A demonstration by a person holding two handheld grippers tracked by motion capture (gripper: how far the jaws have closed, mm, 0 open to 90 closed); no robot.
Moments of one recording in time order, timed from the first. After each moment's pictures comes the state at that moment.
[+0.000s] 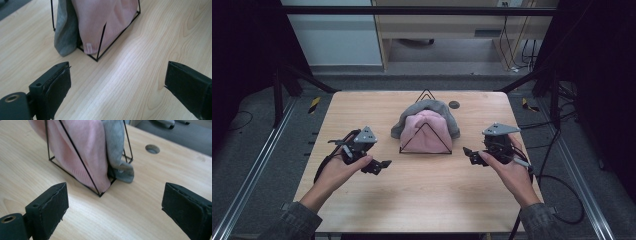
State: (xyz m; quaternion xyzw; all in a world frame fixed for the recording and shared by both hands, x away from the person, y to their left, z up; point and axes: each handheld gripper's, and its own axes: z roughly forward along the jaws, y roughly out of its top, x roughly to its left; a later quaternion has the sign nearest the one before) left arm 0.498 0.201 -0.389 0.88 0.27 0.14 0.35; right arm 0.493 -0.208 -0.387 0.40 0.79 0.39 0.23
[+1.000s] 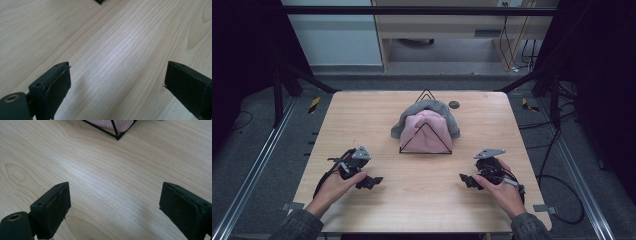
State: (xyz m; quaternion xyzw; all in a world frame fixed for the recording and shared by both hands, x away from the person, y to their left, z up) left arm 0.498 0.232 -0.472 0.89 0.32 0.10 0.31; right arm 0.480 -0.205 -0.476 0.43 0.82 0.33 0.15
